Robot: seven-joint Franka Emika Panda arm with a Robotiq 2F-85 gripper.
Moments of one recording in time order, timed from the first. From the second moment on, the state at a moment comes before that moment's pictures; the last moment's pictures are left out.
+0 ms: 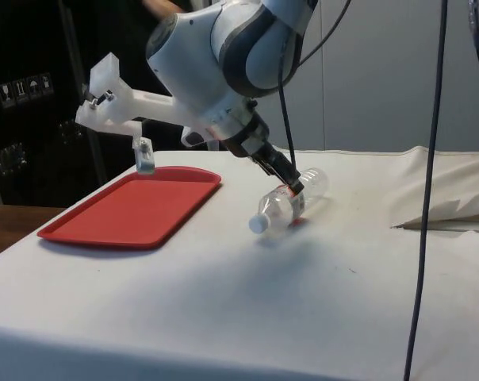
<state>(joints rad) 0.15 0.33 -0.01 -2.21 -0.51 2.03 -0.28</state>
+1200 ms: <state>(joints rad) 0.14 0.39 0.03 -2.20 -0.61 2.04 -0.38</state>
